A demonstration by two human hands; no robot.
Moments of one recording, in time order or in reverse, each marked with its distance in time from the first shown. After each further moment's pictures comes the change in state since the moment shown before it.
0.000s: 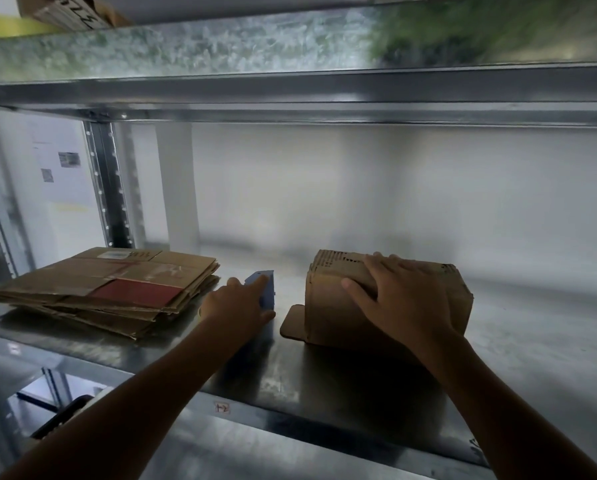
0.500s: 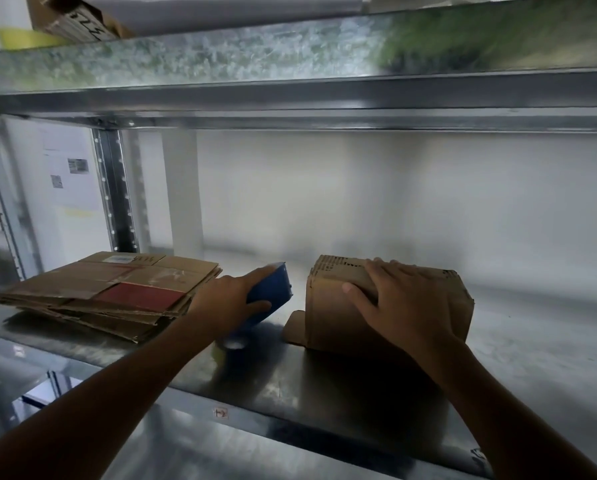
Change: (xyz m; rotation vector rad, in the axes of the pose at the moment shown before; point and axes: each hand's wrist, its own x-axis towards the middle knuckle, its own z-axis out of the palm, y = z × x) left_hand 0.028 -0.035 0.005 -0.184 0.069 0.180; right_hand 0.000 0.003 0.007 0.053 0.011 -0.010
